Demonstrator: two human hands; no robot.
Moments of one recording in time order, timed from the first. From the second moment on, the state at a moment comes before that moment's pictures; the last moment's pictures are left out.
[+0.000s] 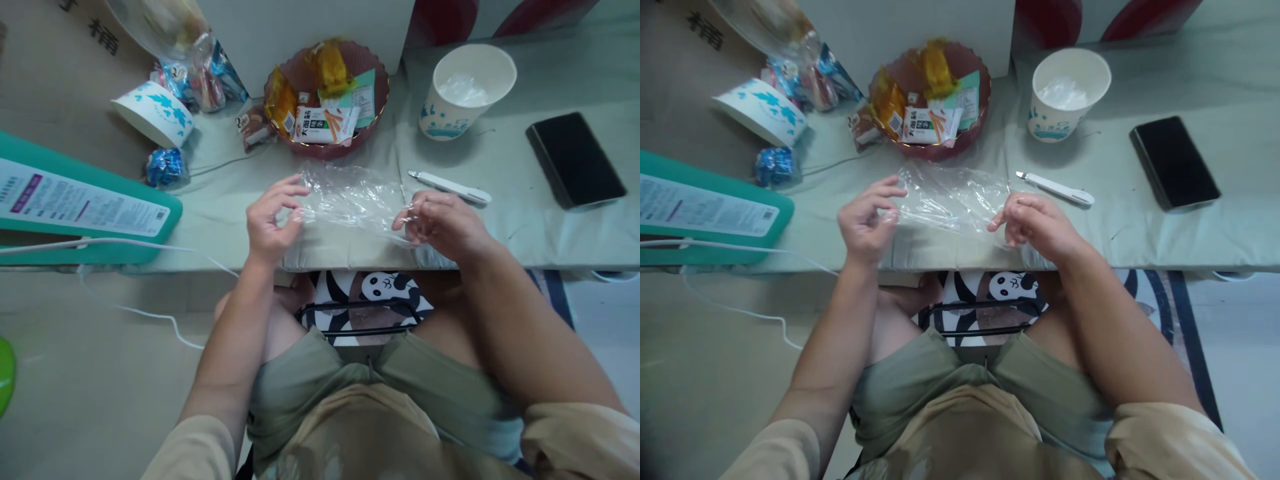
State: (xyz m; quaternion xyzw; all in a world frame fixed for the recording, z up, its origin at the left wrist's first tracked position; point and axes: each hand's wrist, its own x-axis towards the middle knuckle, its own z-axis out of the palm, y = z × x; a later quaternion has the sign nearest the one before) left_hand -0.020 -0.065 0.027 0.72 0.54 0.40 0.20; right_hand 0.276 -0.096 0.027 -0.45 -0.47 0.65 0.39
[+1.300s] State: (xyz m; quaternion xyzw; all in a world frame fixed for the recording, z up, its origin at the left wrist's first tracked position) left_hand -0.061 -0.052 0.027 0.62 0.74 0.19 0.18; right_hand 0.247 -0.126 0.014 -0.72 -0.66 0.12 0.18
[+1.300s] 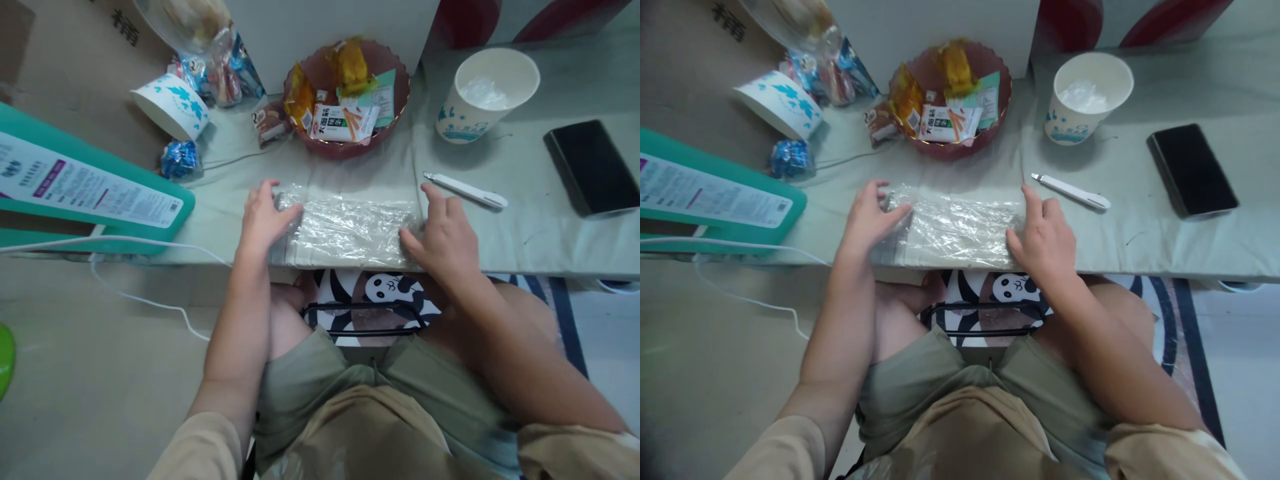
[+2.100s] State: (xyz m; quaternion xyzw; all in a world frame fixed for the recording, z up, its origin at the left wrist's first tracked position) left_hand -0.028 -0.061 0.038 0.39 0.45 0.41 0.69; right_hand 0.206 -0.083 0.021 -0.51 -0.45 0.60 0.42
